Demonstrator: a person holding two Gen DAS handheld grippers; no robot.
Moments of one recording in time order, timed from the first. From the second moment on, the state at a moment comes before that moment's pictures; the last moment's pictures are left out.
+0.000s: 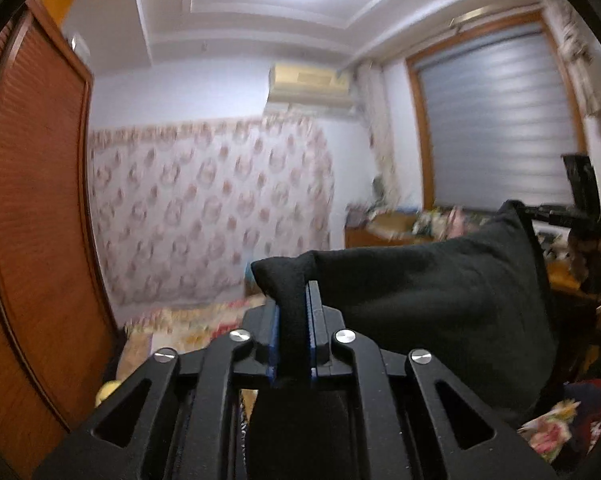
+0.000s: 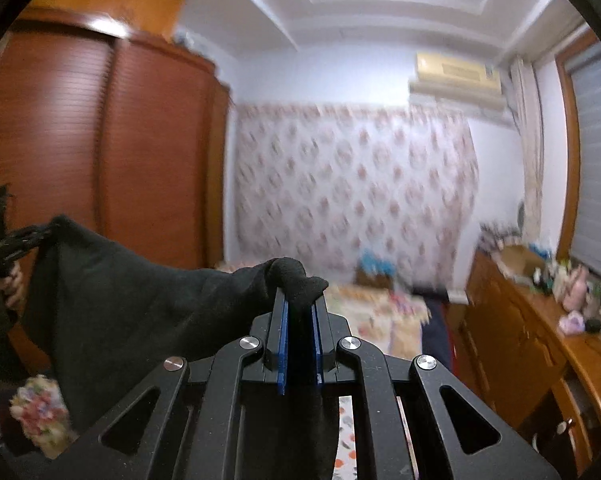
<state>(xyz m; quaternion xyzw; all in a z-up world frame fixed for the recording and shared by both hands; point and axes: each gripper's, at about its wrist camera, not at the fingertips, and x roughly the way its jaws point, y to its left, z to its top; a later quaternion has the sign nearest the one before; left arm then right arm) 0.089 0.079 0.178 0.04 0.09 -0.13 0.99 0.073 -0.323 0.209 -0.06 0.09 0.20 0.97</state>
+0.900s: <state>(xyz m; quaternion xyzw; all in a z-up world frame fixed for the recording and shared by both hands) 0.182 0.020 -0.039 0.03 0.37 -0.17 0.91 0.241 -0.341 -0.015 0.00 0.34 0.15 0.93</state>
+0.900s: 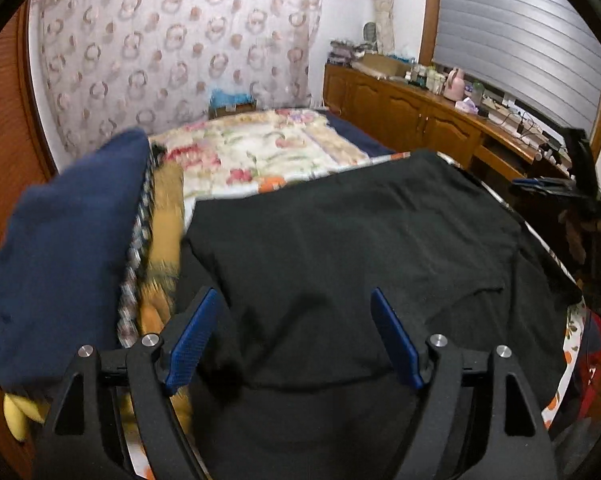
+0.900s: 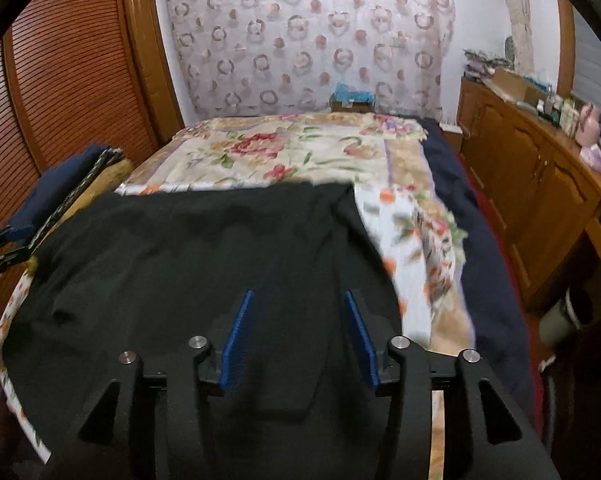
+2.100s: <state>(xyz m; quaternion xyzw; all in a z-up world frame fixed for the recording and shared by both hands) 0.168 -0.004 -0.100 0.07 0.44 -0.16 0.88 0.187 -0.395 -0.035 -0.05 0.37 0.10 0.92</state>
